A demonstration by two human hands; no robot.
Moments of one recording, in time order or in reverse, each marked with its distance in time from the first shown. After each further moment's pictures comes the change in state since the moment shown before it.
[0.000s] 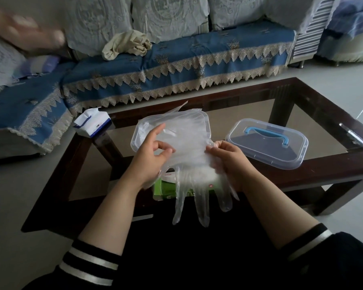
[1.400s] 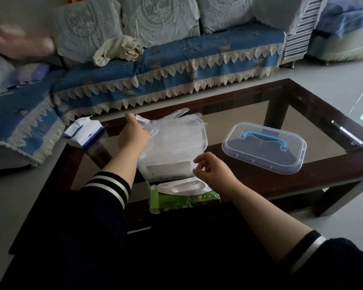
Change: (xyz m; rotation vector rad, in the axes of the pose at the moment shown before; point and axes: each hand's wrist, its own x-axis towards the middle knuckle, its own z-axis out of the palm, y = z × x) left_hand 0.143 -0.035 -0.017 0.679 0.372 -0.196; right_hand 0.023 0.029 0.005 -0.755 0.050 -0.204
